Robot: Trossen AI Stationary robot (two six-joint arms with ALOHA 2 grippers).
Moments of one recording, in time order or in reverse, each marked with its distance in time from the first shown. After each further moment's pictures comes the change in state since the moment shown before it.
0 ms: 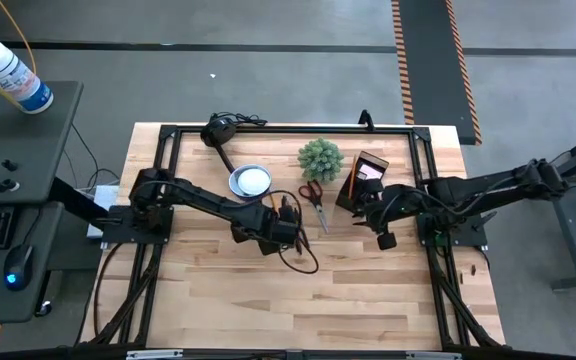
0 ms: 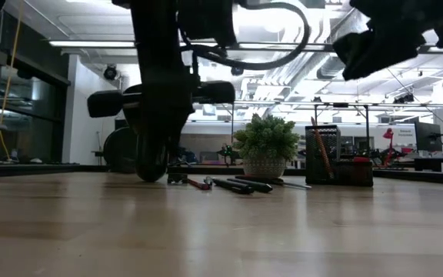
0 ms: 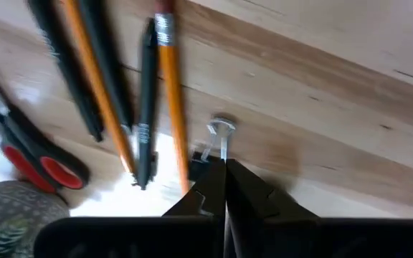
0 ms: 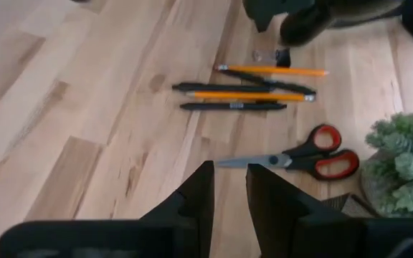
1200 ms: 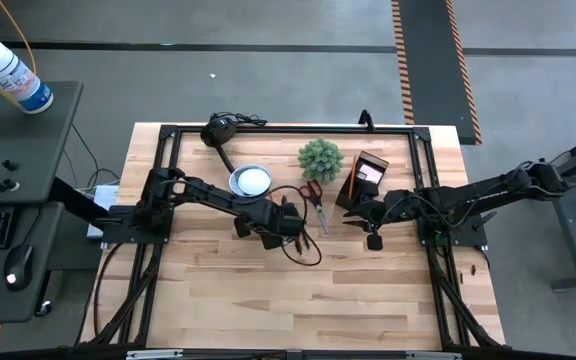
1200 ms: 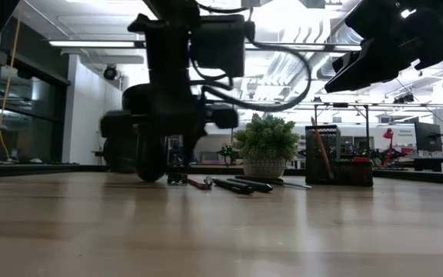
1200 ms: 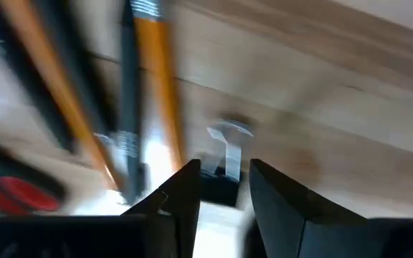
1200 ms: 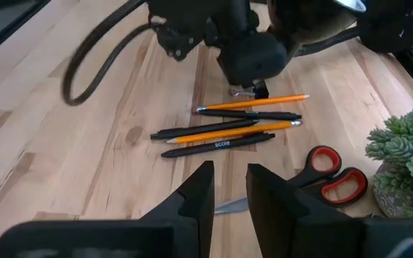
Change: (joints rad) left arm 0.064 0.082 0.002 0.048 0.004 0.075; right arm 0.000 0.007 -0.232 0.467 0.060 0.132
